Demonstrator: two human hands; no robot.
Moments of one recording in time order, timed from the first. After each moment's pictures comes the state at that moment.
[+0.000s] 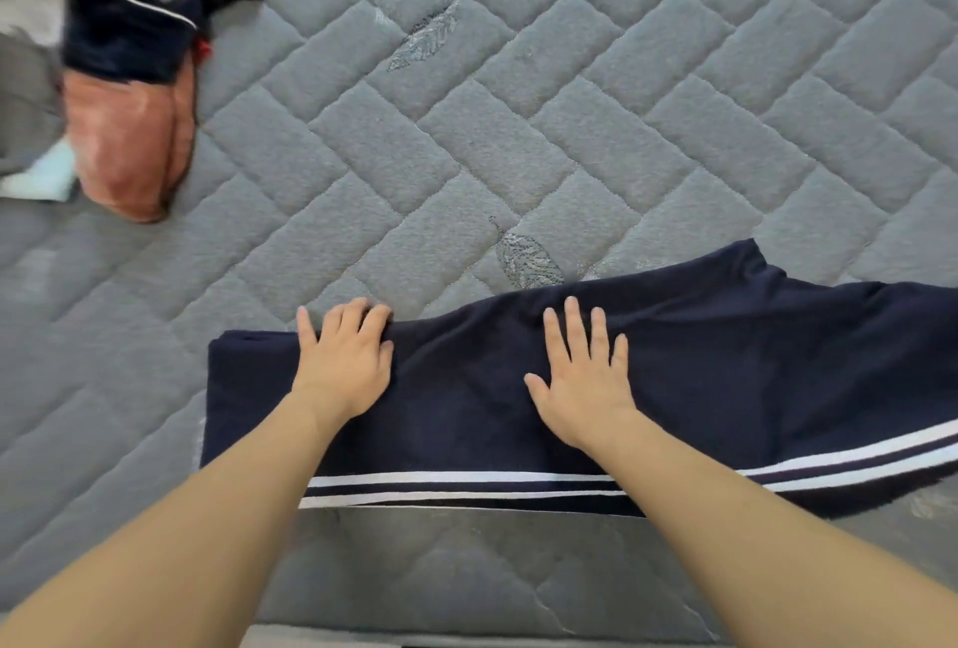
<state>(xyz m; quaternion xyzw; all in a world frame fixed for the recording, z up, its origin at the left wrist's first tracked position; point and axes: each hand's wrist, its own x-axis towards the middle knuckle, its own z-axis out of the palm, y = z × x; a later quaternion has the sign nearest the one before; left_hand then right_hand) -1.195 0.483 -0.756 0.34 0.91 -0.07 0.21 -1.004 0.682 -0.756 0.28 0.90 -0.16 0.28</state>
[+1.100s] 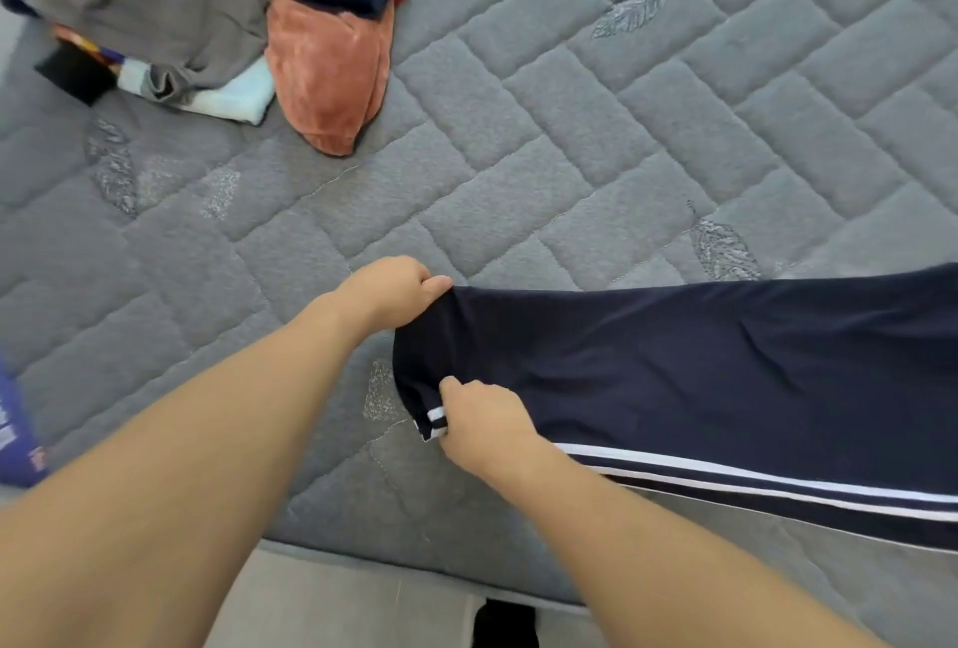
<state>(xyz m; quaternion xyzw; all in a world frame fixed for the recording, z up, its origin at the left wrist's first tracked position) -1.324 0.361 -0.720 0.27 0.88 0.02 0.39 -1.143 0.415 -0.735 0.09 0.91 -0.27 0.29</state>
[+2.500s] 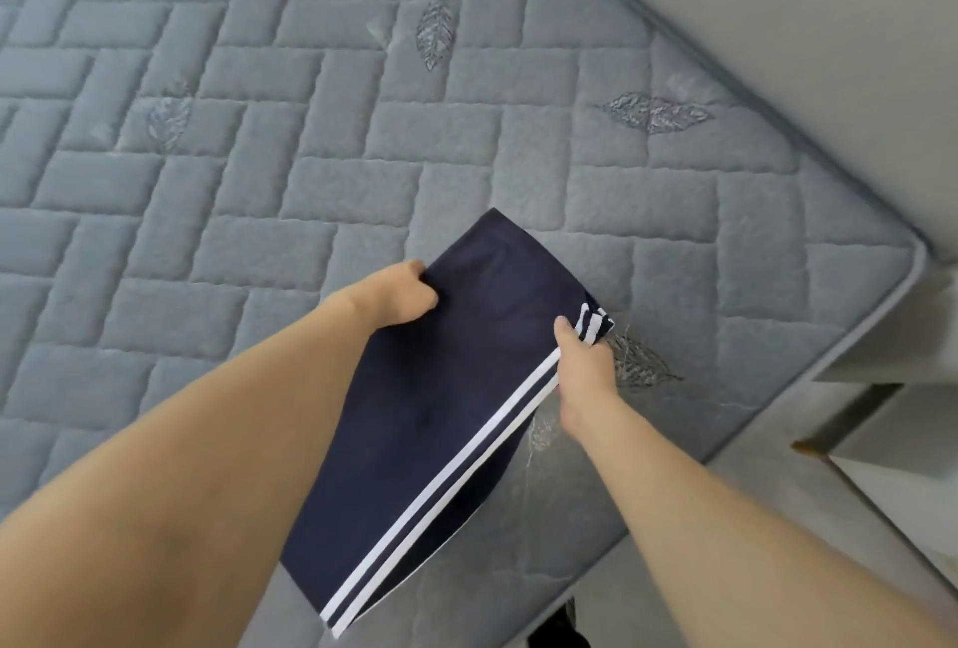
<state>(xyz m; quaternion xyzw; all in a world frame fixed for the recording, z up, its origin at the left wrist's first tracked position) -0.907 0.995 -0.689 0.48 0.76 -0.10 0.43 -0.690 0.947 -0.730 0.73 0.13 -0.60 -0.29</state>
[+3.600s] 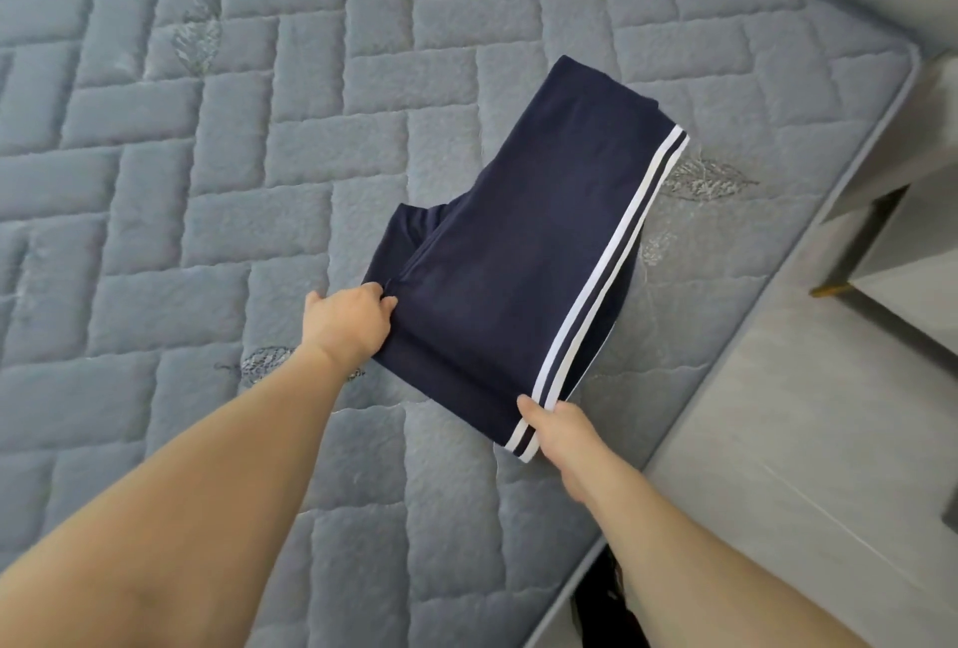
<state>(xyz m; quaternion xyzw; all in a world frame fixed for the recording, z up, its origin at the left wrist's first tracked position) -1.084 0.762 -0.747 0.64 0.73 -0.17 0.18 -0.843 0.655 -0.743 0.73 0.17 -0.65 -0.12</state>
